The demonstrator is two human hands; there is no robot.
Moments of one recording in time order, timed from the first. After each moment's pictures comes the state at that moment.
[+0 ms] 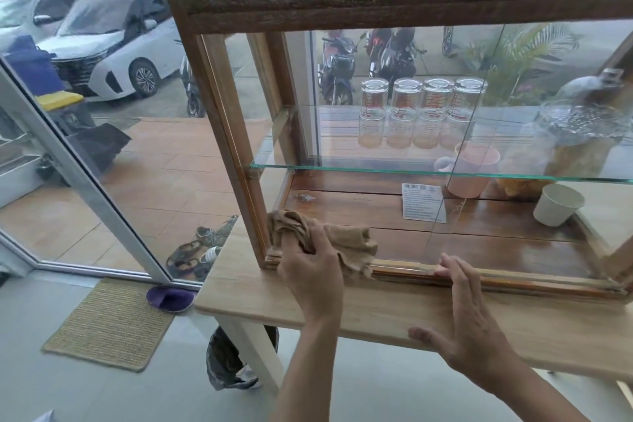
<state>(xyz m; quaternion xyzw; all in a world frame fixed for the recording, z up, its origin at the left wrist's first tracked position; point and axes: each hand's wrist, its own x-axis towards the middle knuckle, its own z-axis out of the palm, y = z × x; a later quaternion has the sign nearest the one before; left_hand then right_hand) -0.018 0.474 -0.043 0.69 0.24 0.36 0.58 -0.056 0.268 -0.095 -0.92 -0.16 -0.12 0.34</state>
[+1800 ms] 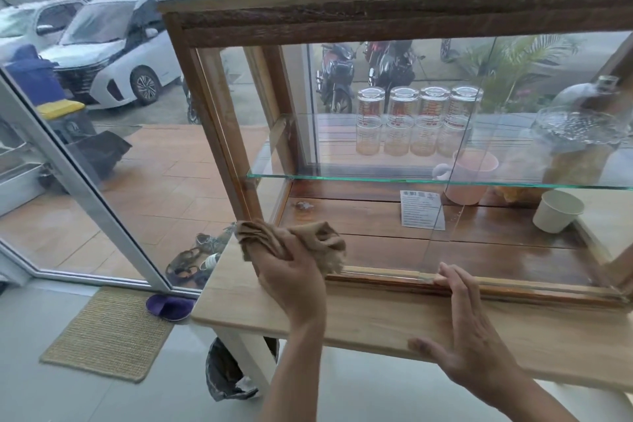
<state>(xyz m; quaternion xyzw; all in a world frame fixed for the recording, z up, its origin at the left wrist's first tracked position) 0.000 0.489 -0.054 0.64 0.27 0.46 0.55 -0.055 0.266 -0.096 -0.92 -0.18 -0.10 0.35</state>
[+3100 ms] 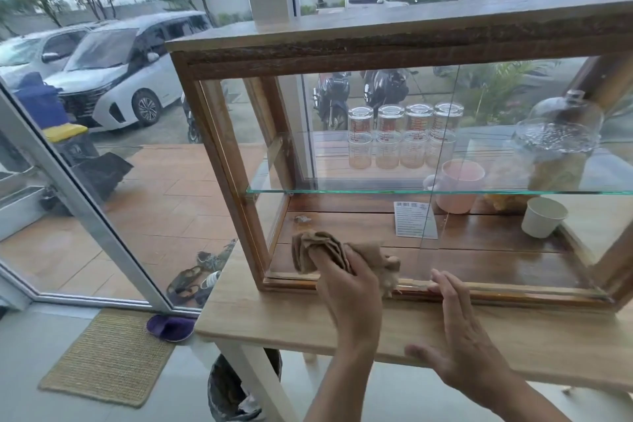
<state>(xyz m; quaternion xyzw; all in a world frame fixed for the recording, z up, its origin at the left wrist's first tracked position) -0.024 0.427 -0.035 0.73 0.15 0.41 0.54 -0.058 0.266 -0.096 -0.92 -0.18 -0.11 0.33</state>
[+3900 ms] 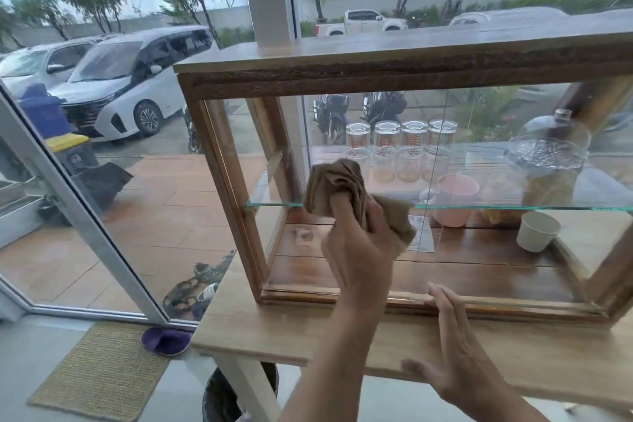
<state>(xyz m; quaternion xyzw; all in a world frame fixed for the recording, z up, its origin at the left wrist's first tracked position) -0.001 0.417 0.028 0.73 0.00 0.53 0.43 -0.056 0.264 -0.094 -0.93 -0.19 -0.11 0.31</state>
